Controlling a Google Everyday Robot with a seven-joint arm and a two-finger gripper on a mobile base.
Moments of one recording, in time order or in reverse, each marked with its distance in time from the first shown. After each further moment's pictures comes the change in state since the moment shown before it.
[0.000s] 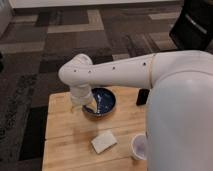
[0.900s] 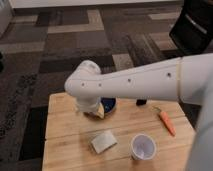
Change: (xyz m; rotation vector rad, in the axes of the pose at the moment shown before) arm 0.052 -0.068 -0.029 -0.051 -0.170 0.210
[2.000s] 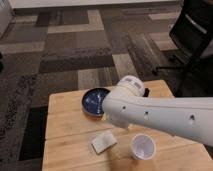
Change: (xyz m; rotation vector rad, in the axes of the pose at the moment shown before) arm 0.030 -0.088 -0.019 0.024 -0.051 0.172
